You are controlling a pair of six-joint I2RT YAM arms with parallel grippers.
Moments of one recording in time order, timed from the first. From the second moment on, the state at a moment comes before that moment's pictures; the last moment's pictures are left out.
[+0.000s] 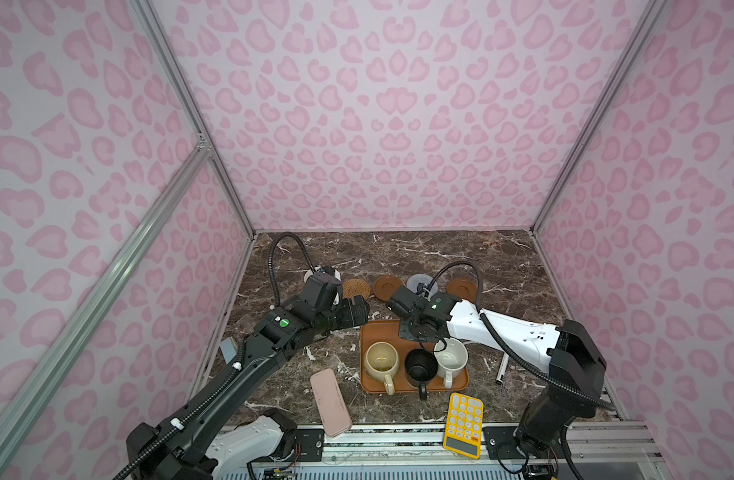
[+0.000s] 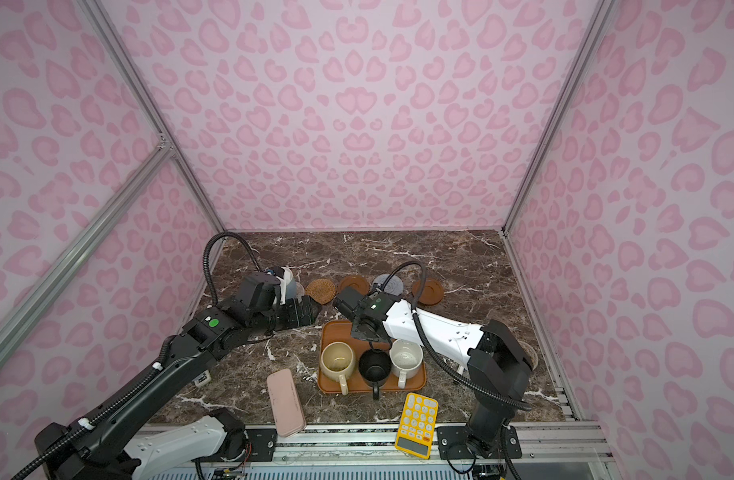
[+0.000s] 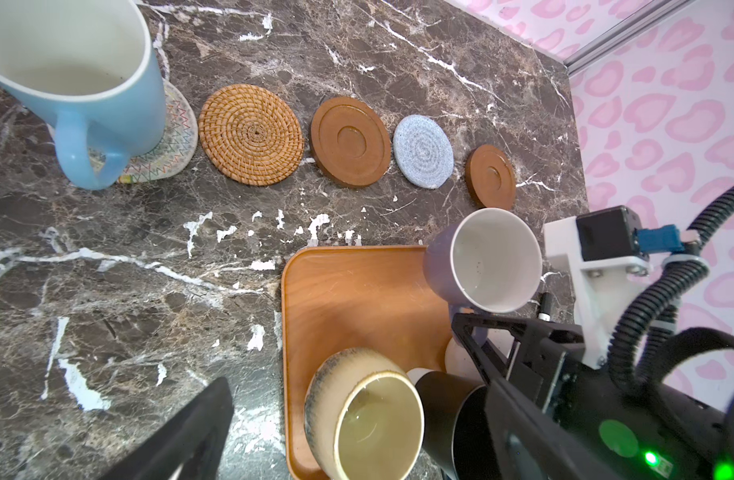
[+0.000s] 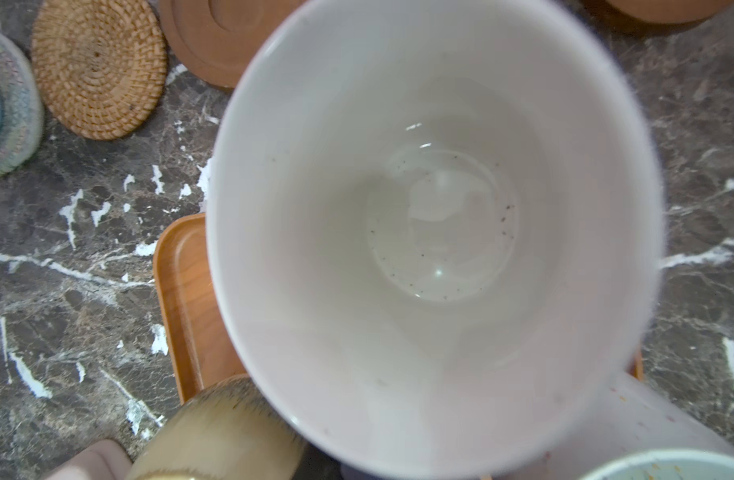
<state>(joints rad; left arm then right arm) -0.59 1.07 1.03 -0.74 0.02 -0.69 0.94 1.68 1.31 -0.90 0.28 1.06</state>
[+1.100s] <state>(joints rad) -0.28 1.03 1.09 -0.78 0.15 -0.73 0.82 1.81 1.54 -0.66 -0.05 0.67</state>
